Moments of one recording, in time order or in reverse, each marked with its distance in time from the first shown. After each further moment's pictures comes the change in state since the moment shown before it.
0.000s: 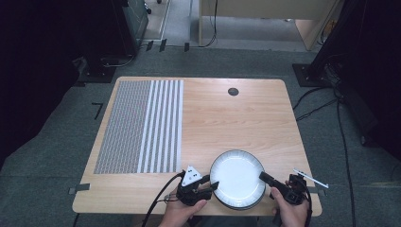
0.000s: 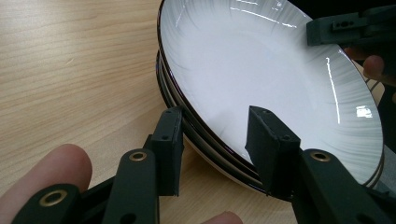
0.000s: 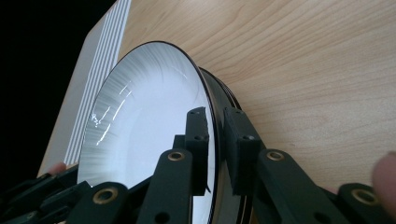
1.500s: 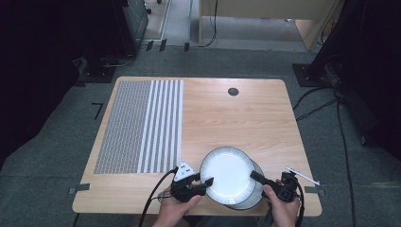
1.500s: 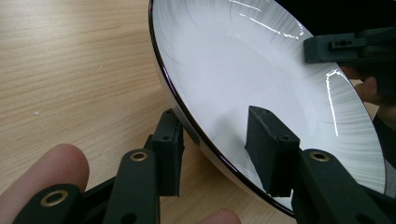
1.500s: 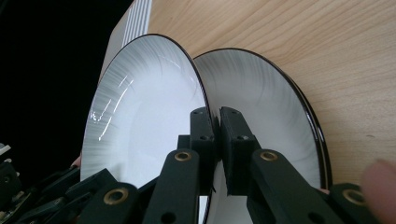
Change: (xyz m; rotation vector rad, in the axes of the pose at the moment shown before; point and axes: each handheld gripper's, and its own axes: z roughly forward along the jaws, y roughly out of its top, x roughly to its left) left arm 0.011 0.010 -0.016 -0.005 0.010 -0.045; right arm 0.018 -0.004 0.013 0.046 0.086 0.063
